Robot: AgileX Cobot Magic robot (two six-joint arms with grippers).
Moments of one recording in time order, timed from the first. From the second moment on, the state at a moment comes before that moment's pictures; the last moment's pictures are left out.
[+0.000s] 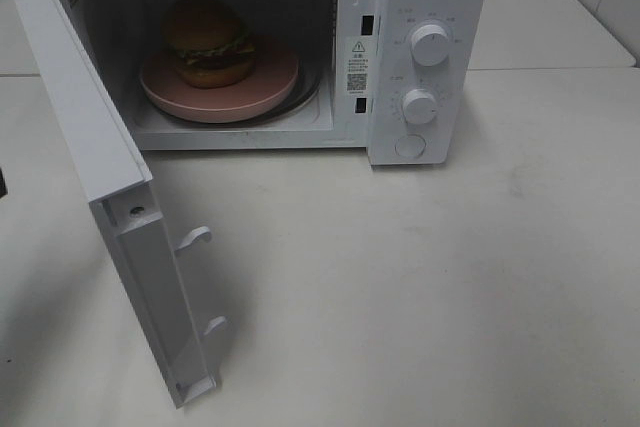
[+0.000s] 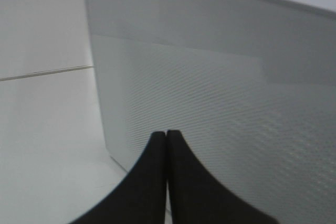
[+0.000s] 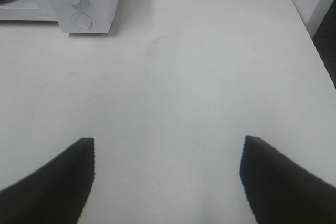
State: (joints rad) left arm -0.12 1.27 -0.22 0.38 -0.73 -0.18; right arm 0.11 0.00 -0.51 -0.10 1.04 0.11
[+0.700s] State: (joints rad) left arm -0.45 1.52 -0.35 -0.06 -0.87 0.00; right arm 0.11 0.00 -0.51 -0.10 1.04 0.11
